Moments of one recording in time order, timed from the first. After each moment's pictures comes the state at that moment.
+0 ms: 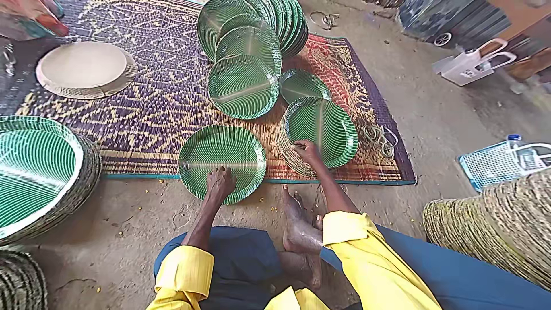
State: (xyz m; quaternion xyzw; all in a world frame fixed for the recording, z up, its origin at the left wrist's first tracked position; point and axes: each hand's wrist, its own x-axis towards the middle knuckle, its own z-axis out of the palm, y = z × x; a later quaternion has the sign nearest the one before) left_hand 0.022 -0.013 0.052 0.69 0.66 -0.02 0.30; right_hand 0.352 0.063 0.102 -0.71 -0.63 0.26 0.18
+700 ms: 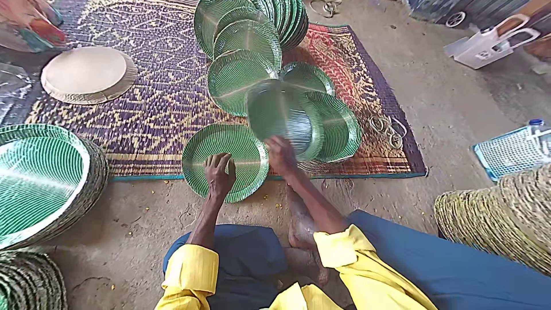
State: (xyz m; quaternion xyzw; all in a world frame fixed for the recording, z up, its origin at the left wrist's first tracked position) left_hand 0.016 -0.017 0.035 0.68 0.55 0.49 0.01; right_hand 0.229 0.016 0.119 -0.53 -0.80 0.04 0.25
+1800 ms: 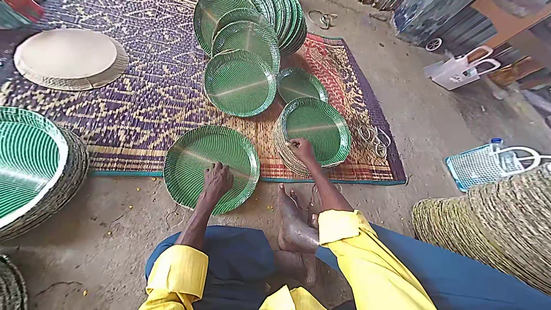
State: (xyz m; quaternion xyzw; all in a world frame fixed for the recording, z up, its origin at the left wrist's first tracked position) left_hand 0.021 -0.011 0.035 0.72 0.63 0.02 0.27; right_hand 0.343 0.063 0.099 -0.71 -0.65 0.20 0.18
